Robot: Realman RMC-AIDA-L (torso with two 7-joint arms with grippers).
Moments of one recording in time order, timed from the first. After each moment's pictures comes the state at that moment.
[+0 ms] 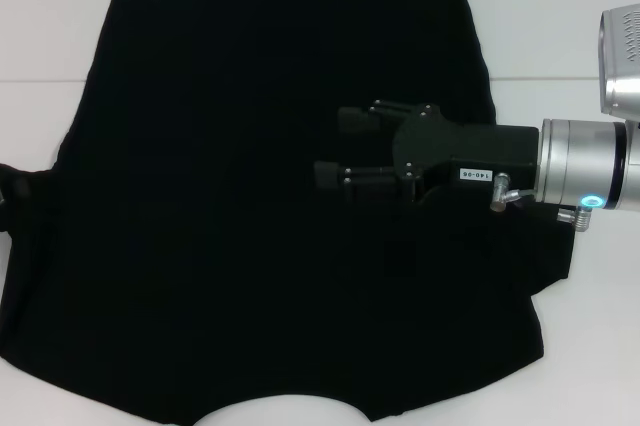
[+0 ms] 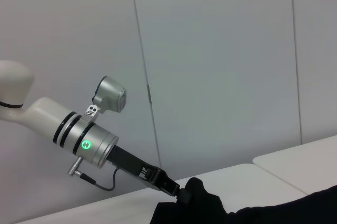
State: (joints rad) left arm -0.54 -2.06 0.24 0.86 2.44 1.20 -2.09; right arm 0.79 2.10 -0.75 -0.48 -1.85 -1.46 1.27
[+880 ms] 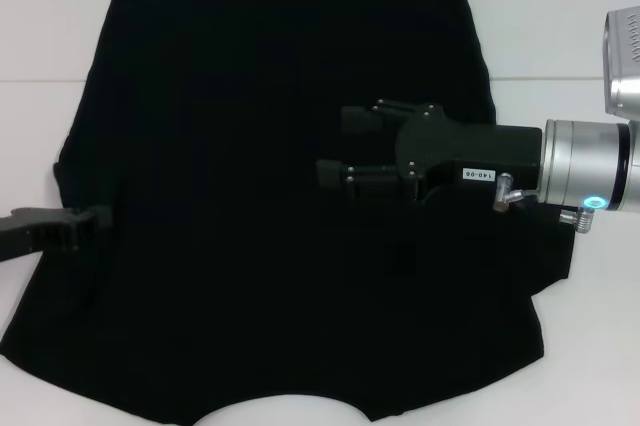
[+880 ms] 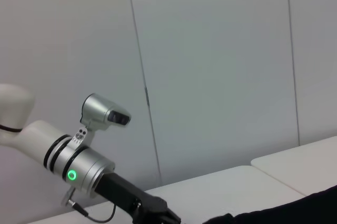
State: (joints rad) left arm -0.53 -2.07 0.25 0.71 2.35 1.32 -1.67; right arm 0.78 2.10 -0.75 -0.48 -1.84 -1.46 1.27
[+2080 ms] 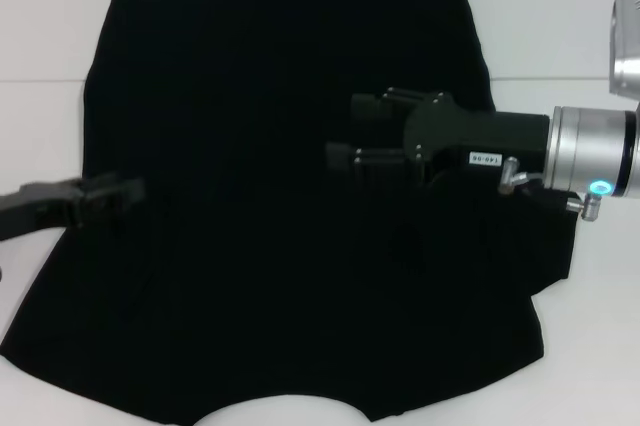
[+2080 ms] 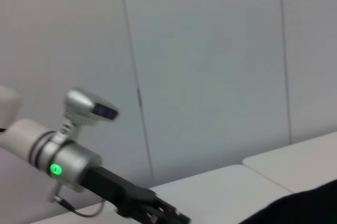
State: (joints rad) left arm -0.53 -2.07 0.24 0.76 2.27 1.47 -1.69; right arm 0.78 2.09 -0.75 -0.49 -1.84 -1.43 1.31
